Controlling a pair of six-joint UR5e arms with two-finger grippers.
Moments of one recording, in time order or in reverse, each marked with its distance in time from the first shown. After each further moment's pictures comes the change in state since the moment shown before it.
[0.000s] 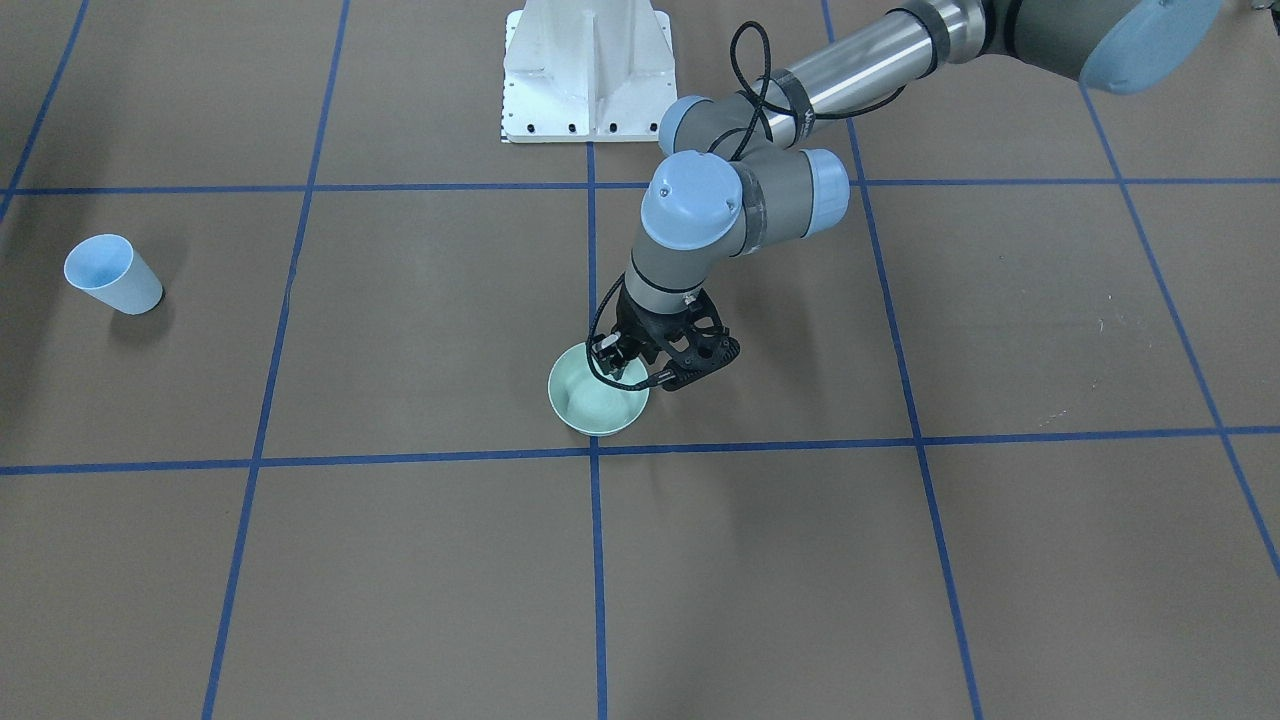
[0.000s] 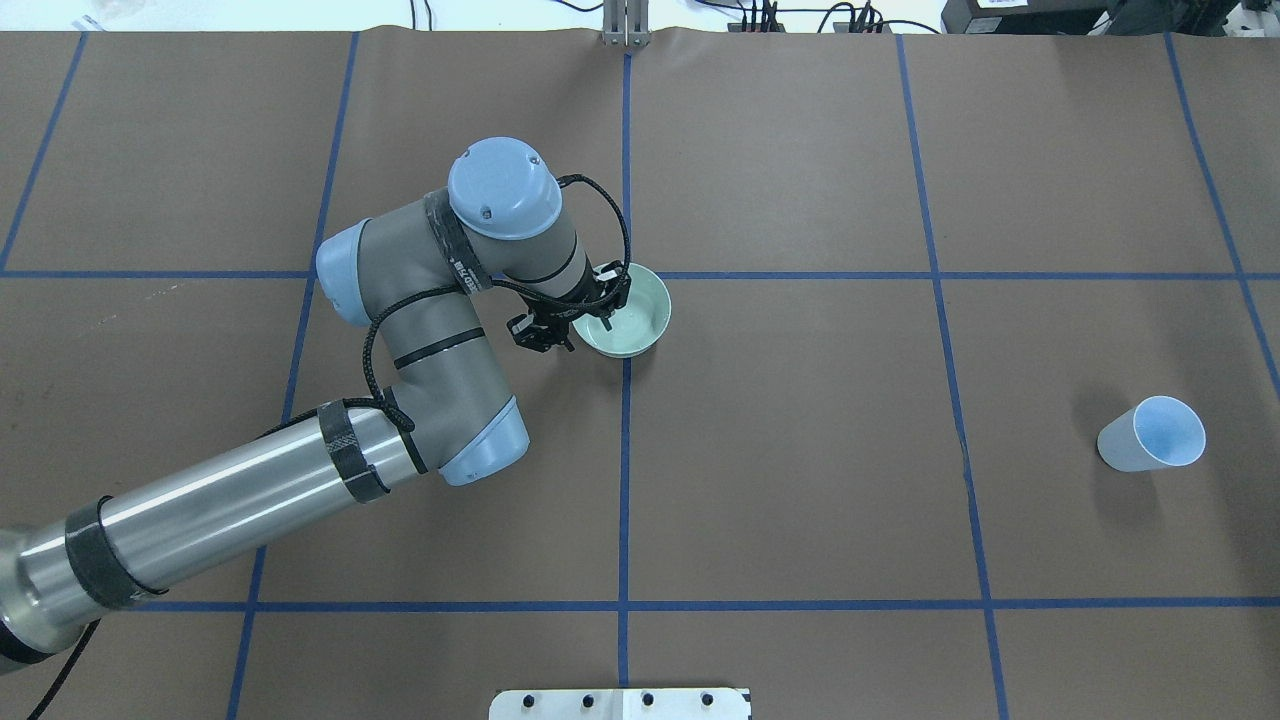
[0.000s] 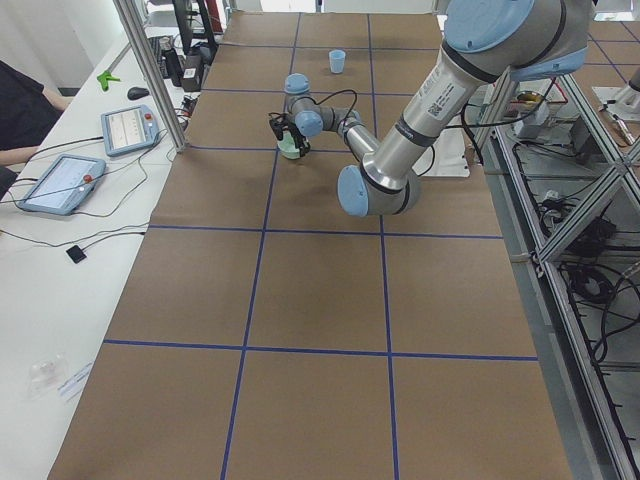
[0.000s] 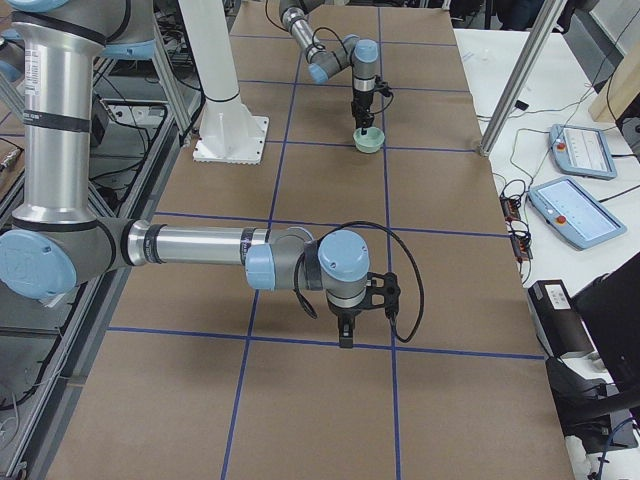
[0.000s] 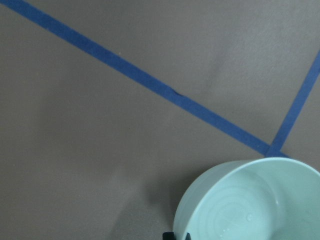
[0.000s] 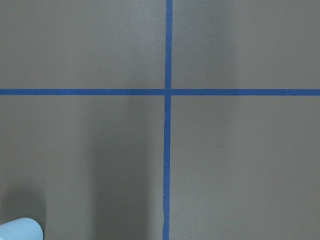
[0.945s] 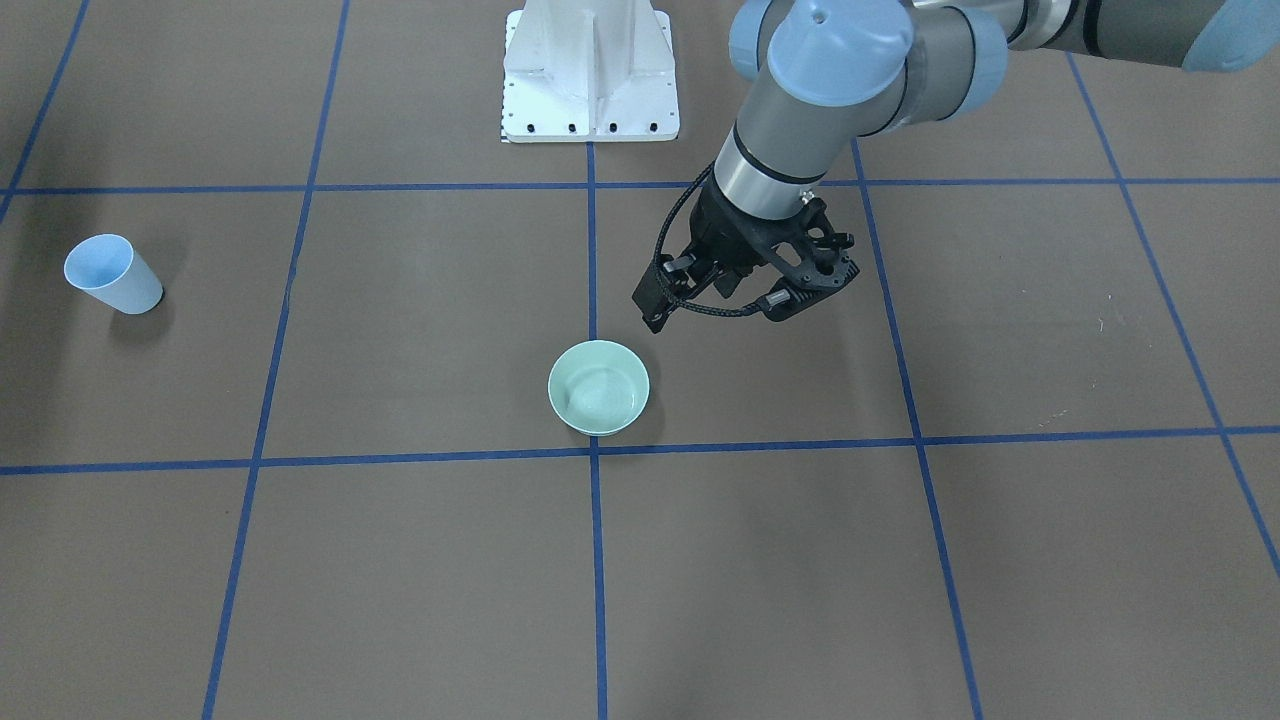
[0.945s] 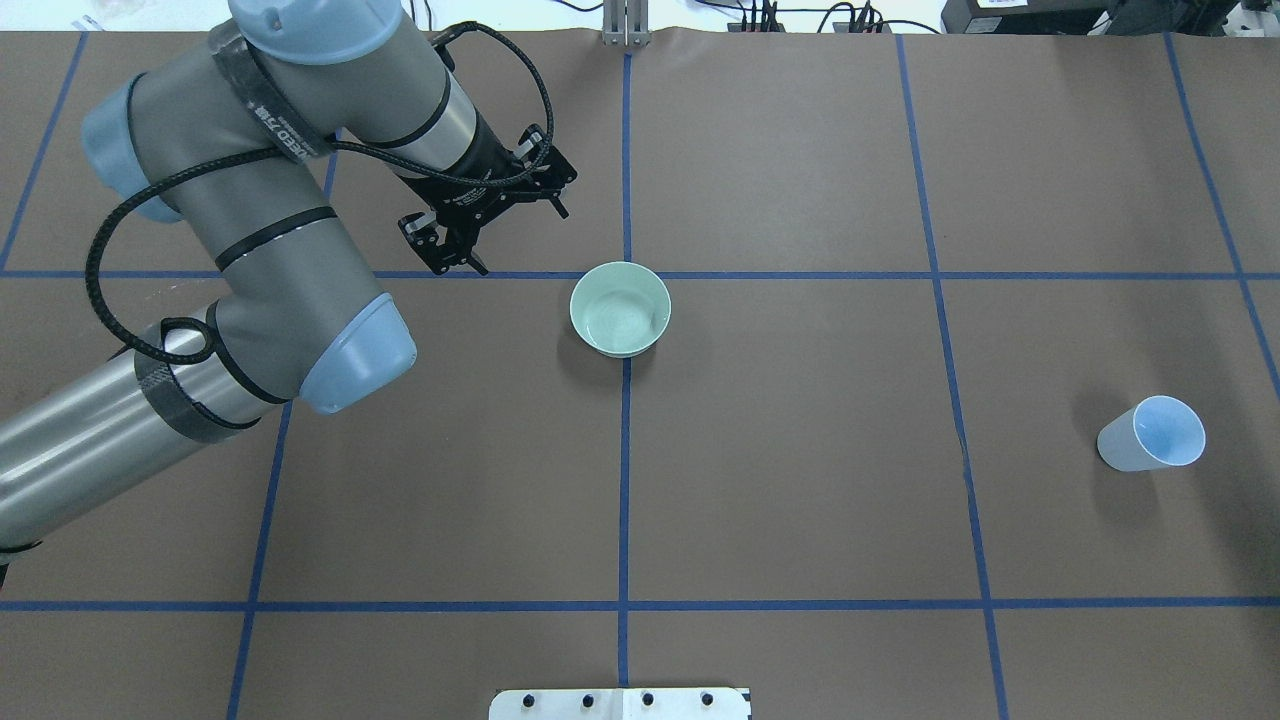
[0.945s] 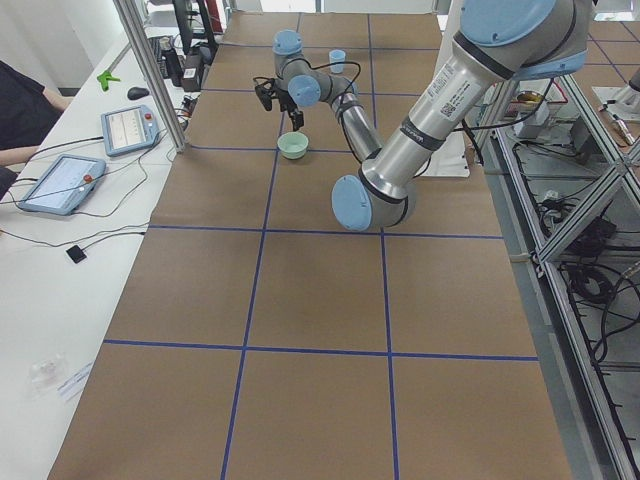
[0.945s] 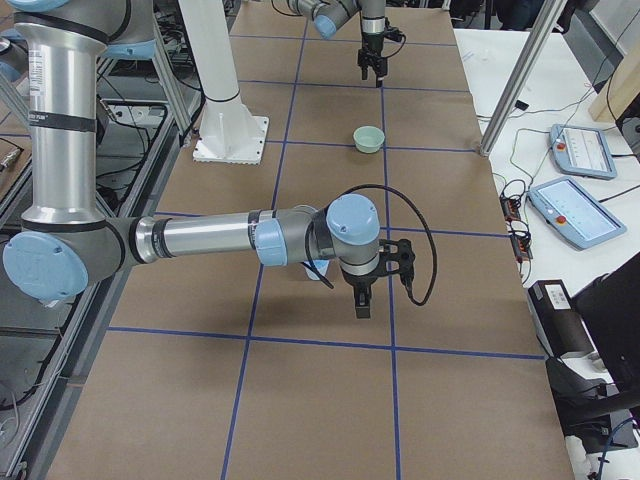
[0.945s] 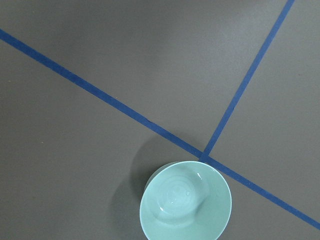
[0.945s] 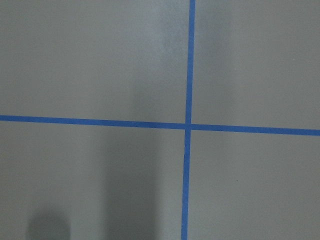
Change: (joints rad) left arm -0.166 0.085 -0.371 0.251 -0.130 0.003; right arm -0.029 -0.002 0.127 0.035 0.007 0.132
